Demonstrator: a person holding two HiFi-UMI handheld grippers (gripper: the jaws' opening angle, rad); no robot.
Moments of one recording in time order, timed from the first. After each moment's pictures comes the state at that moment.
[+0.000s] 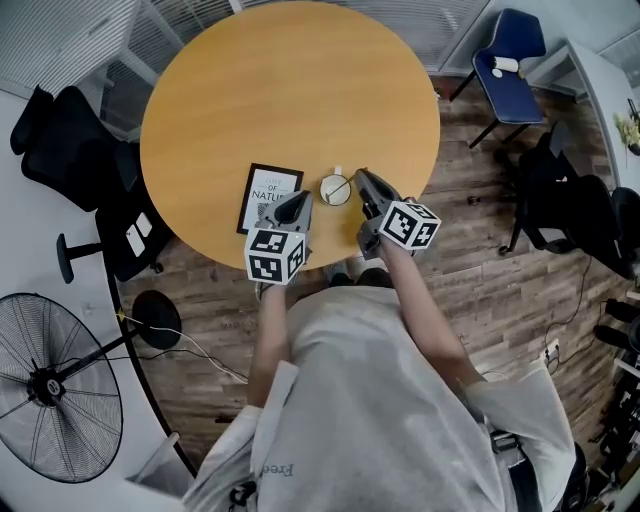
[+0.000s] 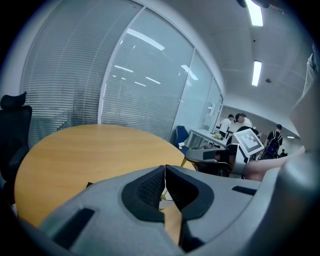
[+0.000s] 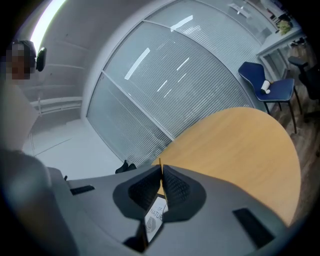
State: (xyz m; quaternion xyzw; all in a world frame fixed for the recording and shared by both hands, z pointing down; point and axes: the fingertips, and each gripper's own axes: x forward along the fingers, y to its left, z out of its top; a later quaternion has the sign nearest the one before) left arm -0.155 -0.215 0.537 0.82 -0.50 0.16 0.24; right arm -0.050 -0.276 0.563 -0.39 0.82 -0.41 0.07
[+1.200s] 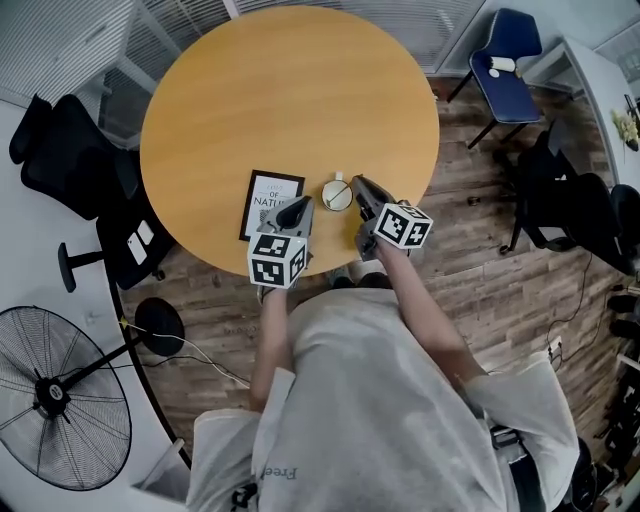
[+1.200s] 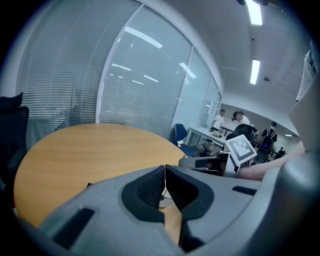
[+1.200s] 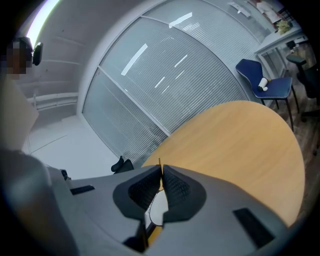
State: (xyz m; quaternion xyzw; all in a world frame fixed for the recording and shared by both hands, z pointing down) left arm -0.155 -0.218 0.543 0.82 -0.49 0.17 0.24; right arm -0.055 -0.279 0.600 -0.40 0.81 -0.42 0.05
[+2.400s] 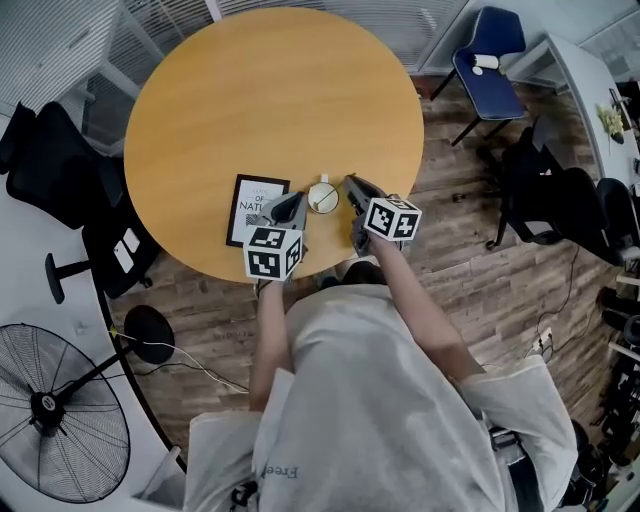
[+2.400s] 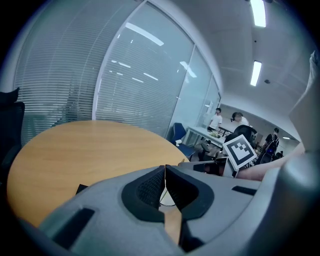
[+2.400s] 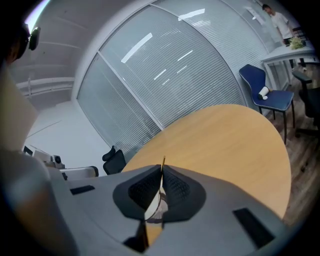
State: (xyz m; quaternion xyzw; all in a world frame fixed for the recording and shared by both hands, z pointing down) left arm -0.146 -0.236 0.552 0.83 -0.47 0.17 0.25; right arm -0.045 -0.291 0.620 -0.42 0.82 -0.40 -0.02
